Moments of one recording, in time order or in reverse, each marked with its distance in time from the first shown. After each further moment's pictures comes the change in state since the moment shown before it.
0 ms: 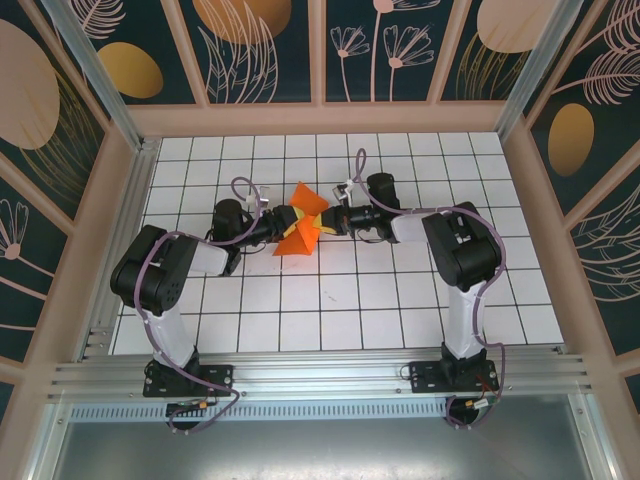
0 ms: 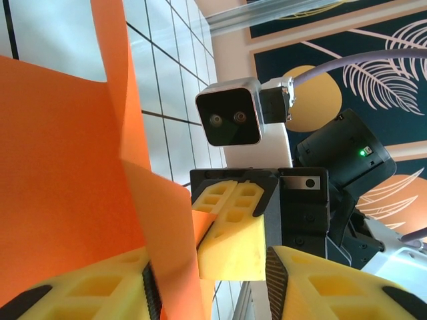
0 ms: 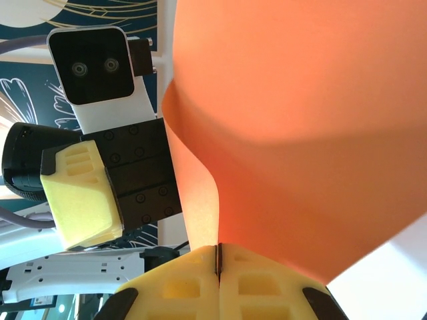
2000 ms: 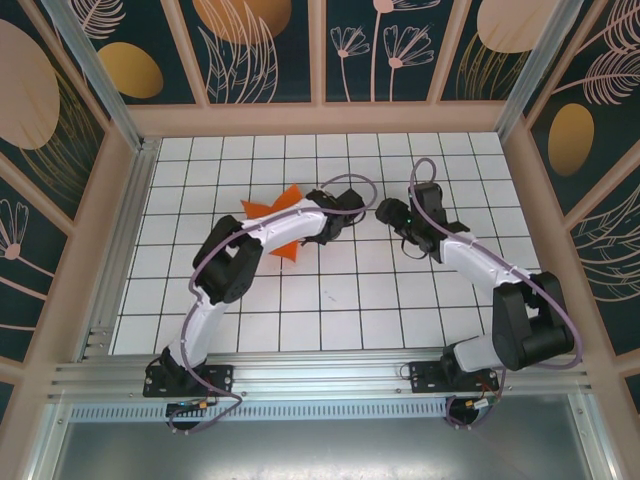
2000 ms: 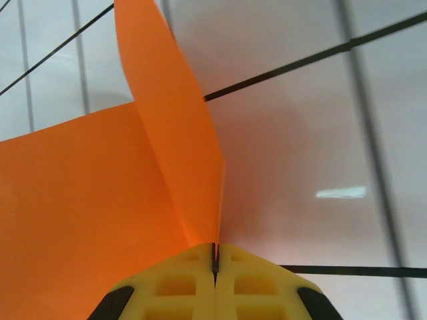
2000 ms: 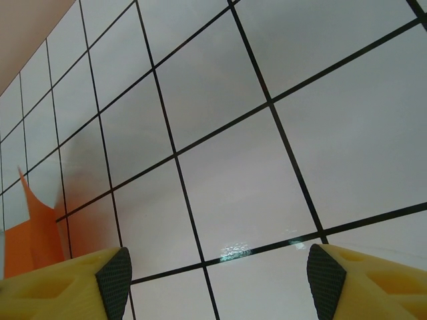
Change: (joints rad) left arm -0.496 0.414 1.129 -1.972 -1.474 0.680; right arm -0.108 -0.616 -0.246 -0.615 1.073 -0.174
